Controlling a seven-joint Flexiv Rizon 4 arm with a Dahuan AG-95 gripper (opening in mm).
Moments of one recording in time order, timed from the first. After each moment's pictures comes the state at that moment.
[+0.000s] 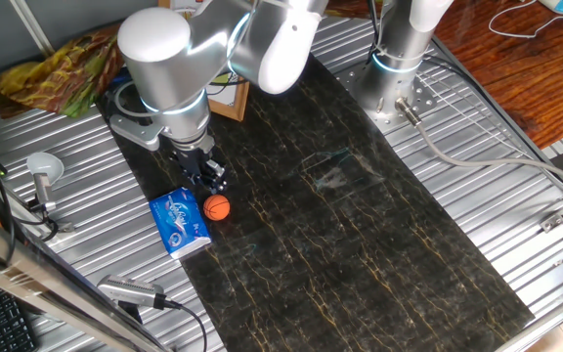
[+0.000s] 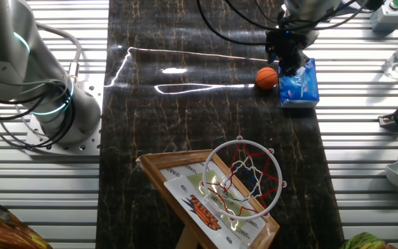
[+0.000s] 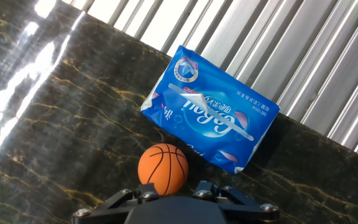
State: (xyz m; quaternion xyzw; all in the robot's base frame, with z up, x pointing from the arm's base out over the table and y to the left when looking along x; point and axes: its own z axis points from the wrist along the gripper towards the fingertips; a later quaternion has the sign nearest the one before) arm 0.559 0.094 0.115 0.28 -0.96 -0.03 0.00
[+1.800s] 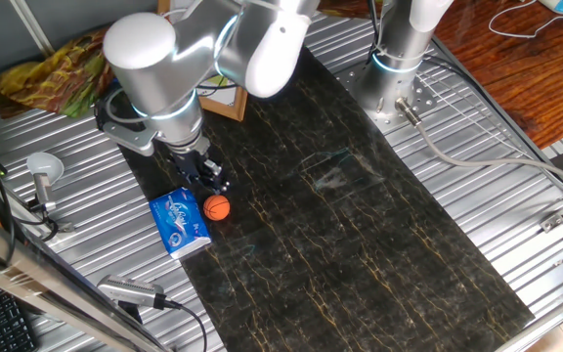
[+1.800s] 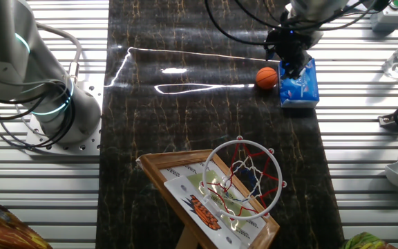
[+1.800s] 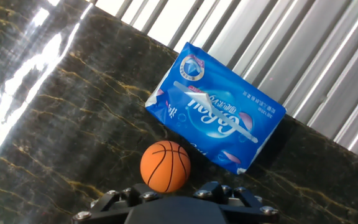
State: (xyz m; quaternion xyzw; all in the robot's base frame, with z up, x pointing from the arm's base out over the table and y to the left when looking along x) arm 0.558 0.098 0.112 0.30 -0.95 -0.04 0.02
